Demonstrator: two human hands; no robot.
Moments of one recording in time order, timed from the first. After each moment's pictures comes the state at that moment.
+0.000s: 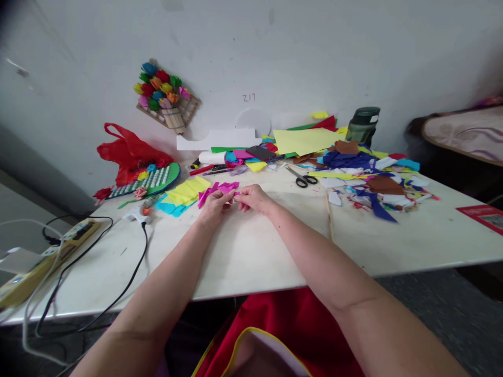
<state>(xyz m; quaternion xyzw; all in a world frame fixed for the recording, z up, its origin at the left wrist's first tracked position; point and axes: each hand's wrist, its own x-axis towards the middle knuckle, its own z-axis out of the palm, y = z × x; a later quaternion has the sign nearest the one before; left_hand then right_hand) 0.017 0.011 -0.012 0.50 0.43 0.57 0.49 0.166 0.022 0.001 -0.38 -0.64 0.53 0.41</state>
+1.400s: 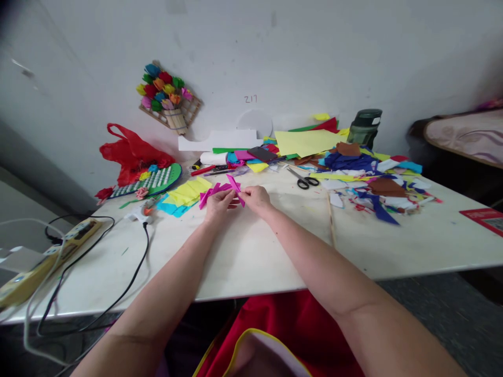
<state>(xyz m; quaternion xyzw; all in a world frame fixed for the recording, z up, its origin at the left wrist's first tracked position) 0.029 0.007 -0.009 0.50 0.49 0.58 0.42 0.165 0.036 -0.014 -0.47 -0.71 0.28 0.45</state>
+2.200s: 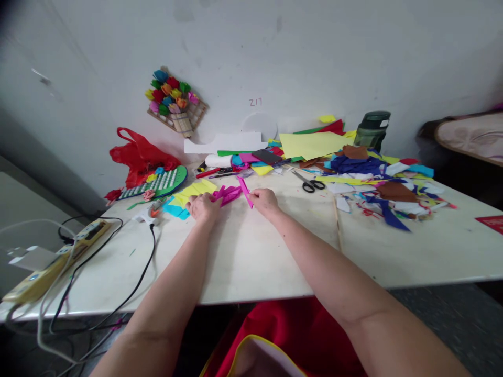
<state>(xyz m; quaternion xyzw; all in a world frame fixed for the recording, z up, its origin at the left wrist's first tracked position) -0.026 0.022 -0.013 0.54 0.72 0.44 -0.06 0.171 0.044 -0.023 -0.50 -0.68 0.29 0.45</state>
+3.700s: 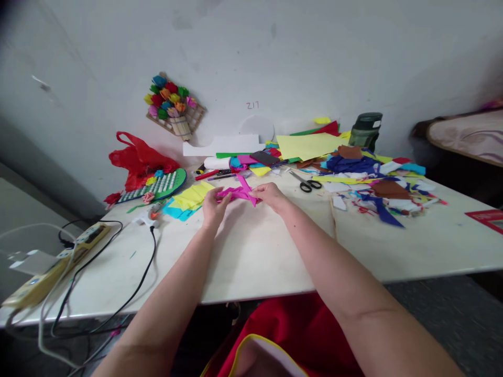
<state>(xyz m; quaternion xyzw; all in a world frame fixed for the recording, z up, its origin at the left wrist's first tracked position) 0.007 0.008 -0.006 0.56 0.56 0.60 0.16 0.191 0.043 0.002 -0.39 -0.57 0.54 0.48</state>
